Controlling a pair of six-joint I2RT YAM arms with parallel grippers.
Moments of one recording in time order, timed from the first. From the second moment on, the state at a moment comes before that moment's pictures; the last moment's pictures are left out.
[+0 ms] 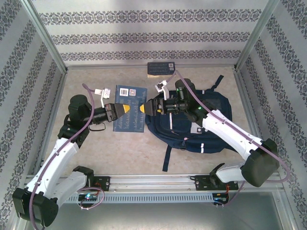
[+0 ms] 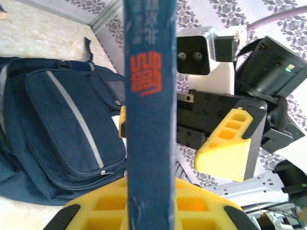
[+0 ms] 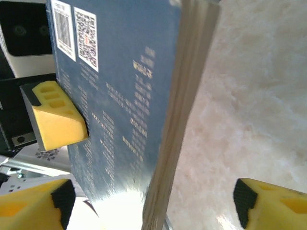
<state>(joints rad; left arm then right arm) -0.22 0.91 0.78 -0.06 0.90 -0.73 0.62 1.36 1.13 -0.19 -0.77 0.61</state>
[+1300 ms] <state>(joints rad) -0.45 1.02 0.48 0.56 0.56 -1.29 0.69 1.26 0.69 0.57 -0.18 1.27</state>
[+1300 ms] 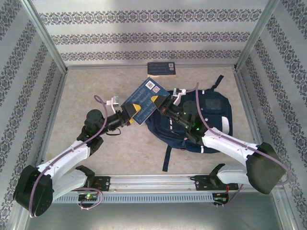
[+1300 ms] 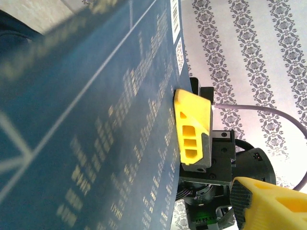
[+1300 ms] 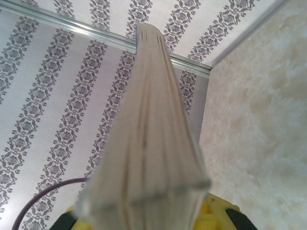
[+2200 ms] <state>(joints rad) -0.47 1.00 0.47 0.58 0.35 -1.27 0.80 1.30 0.60 0.75 0.06 1.29</state>
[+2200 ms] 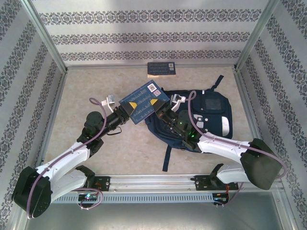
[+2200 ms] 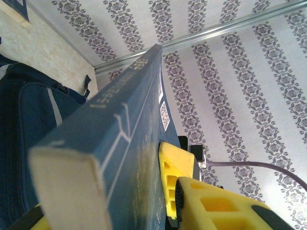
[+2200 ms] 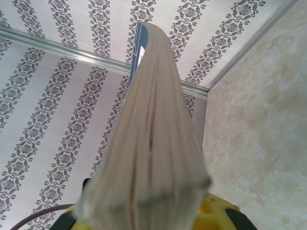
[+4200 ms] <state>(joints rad) -0.25 0.94 0.83 -0.39 0.40 -0.63 0.35 1.87 1.39 -0.71 -0.47 0.56</state>
